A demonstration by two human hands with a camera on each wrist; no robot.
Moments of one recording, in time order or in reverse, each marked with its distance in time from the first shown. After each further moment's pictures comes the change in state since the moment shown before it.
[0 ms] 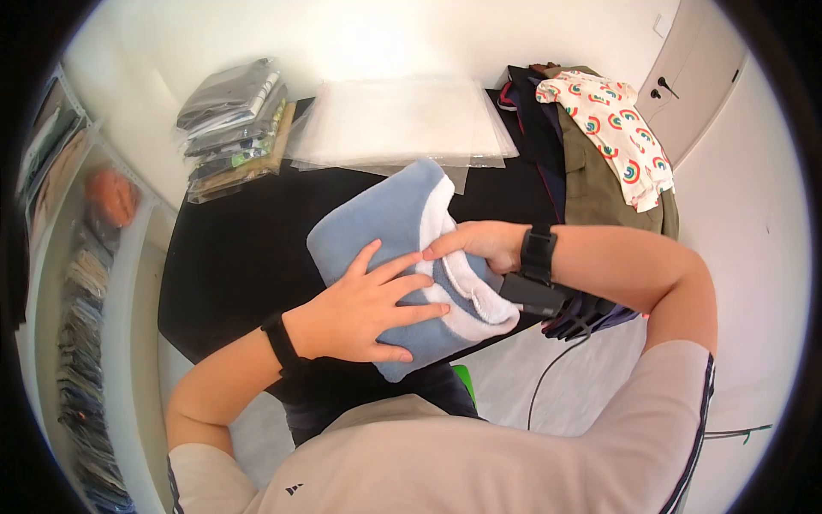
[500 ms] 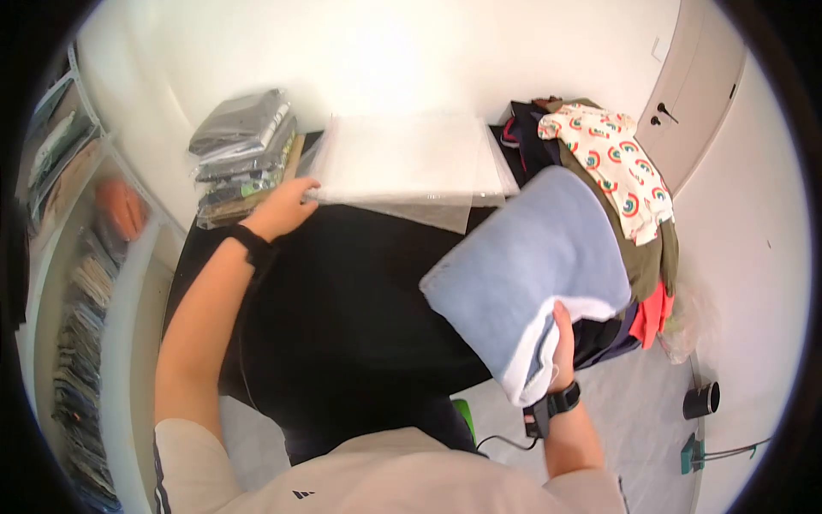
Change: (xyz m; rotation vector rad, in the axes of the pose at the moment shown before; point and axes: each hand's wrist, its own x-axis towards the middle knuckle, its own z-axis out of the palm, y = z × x) left_hand -0.028 -0.202 -0.029 0.048 0.201 -0.681; right_hand -0.055 0.126 0.020 0.953 0.478 -0.895
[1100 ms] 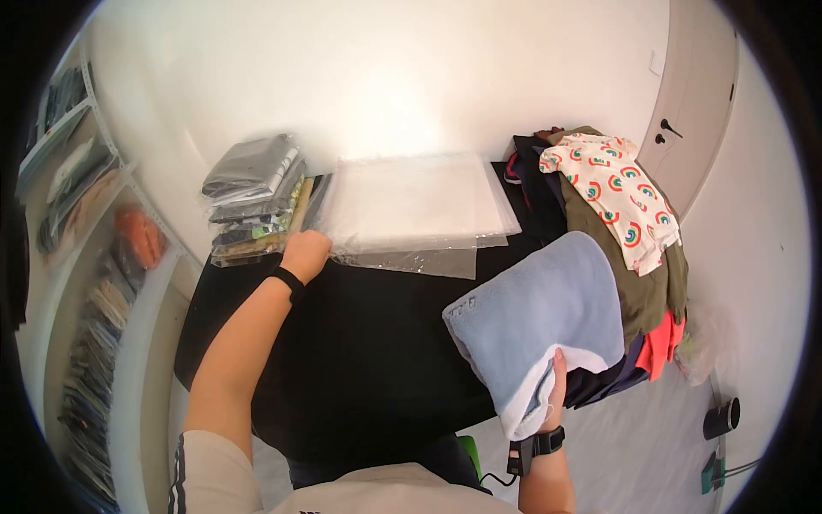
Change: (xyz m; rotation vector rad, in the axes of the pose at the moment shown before) left_hand 0.018 -0.004 0.046 0.659 0.022 0.046; right_hand 0.006 0.014 -0.023 0.109 0.027 -0.119
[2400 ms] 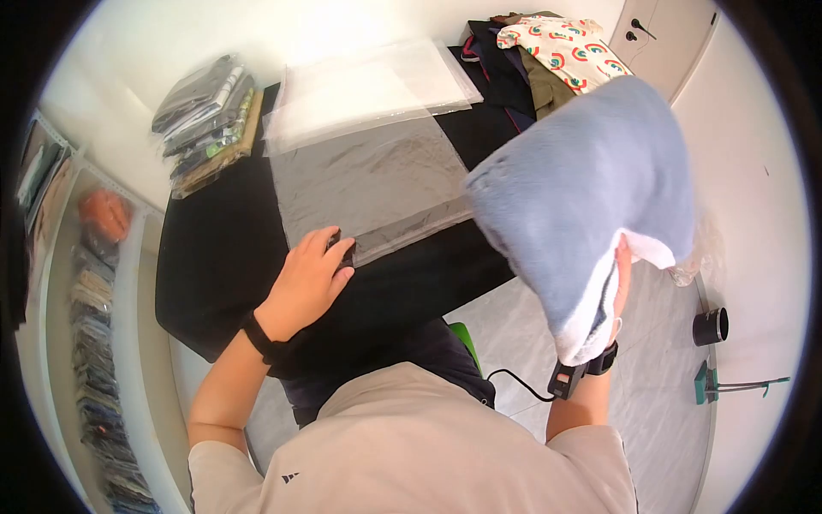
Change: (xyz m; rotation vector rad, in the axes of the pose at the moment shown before) left_hand -0.166 0.140 -0.105 -0.635 -0.035 0.176; right_hand -0.057 -0.070 0.004 -0.154 0.201 -0.205
